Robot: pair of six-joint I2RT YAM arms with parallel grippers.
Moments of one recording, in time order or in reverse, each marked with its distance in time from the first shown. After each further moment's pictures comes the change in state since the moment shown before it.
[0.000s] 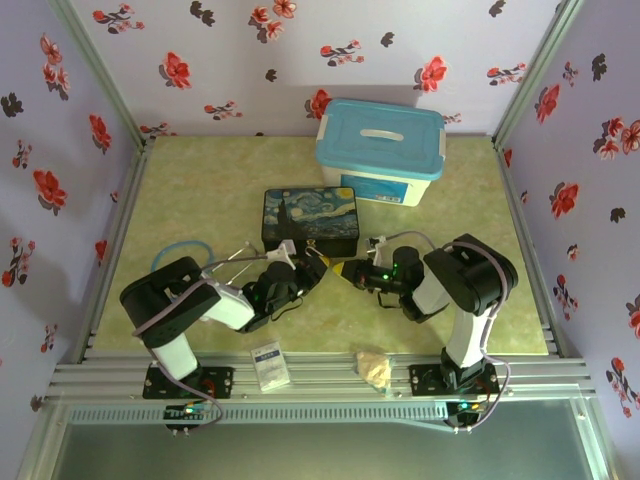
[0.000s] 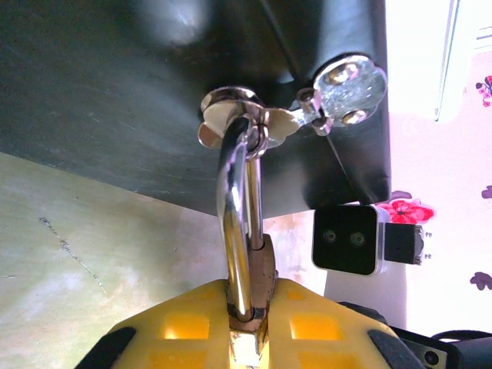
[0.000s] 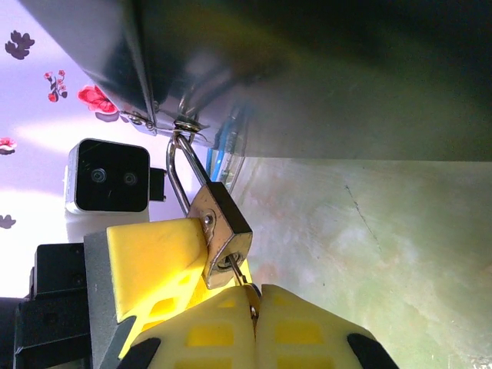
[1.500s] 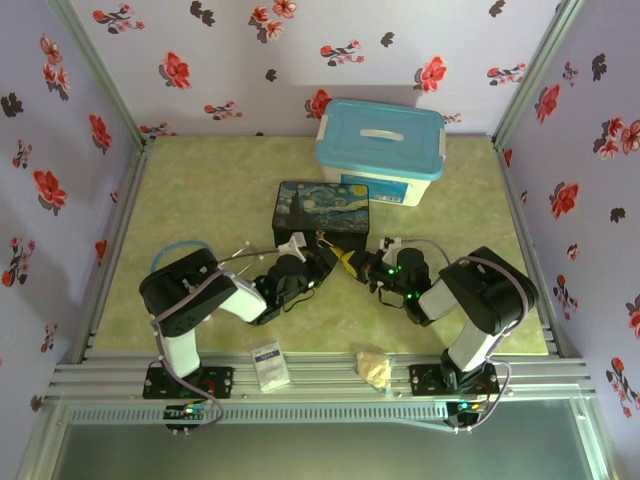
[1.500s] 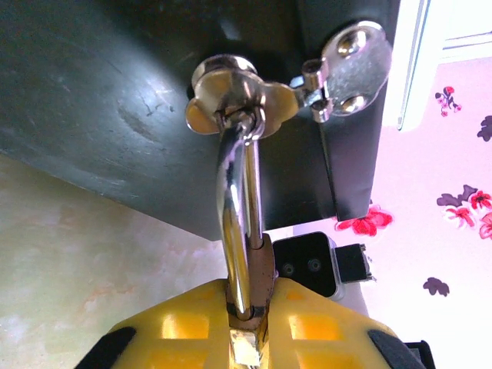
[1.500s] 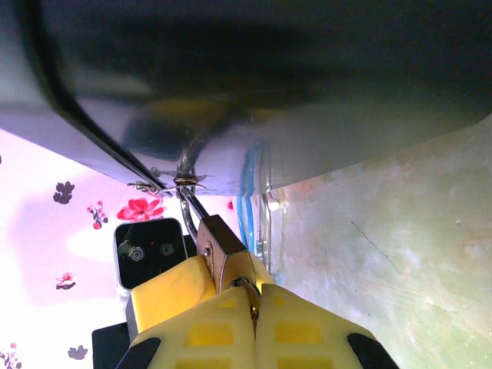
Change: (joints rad) left arm -0.001 0.116 0.109 0.086 0.031 -0.074; right arm 0.019 -0.159 -0.043 -0.089 0.245 0.371
